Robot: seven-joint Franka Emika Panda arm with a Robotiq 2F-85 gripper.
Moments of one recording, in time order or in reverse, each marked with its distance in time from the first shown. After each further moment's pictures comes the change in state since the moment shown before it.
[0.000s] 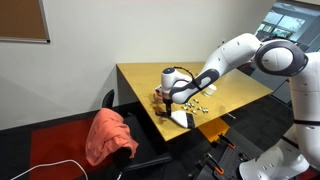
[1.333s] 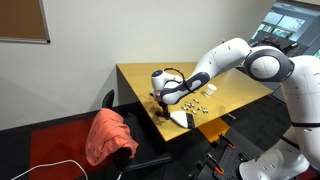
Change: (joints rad) arm 0.053 0.109 0.008 0.173 -0.006 -0.227 0.017
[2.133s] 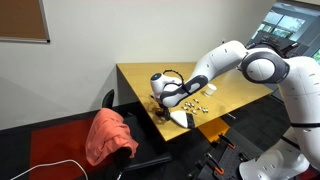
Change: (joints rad) arm 0.008 0.036 -0.014 0.016 -0.037 -0.018 0.061
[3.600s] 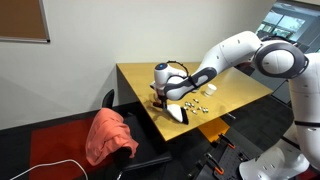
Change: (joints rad) arm -0.001 -0.136 0.003 -0.081 -0.006 0.129 -0.001
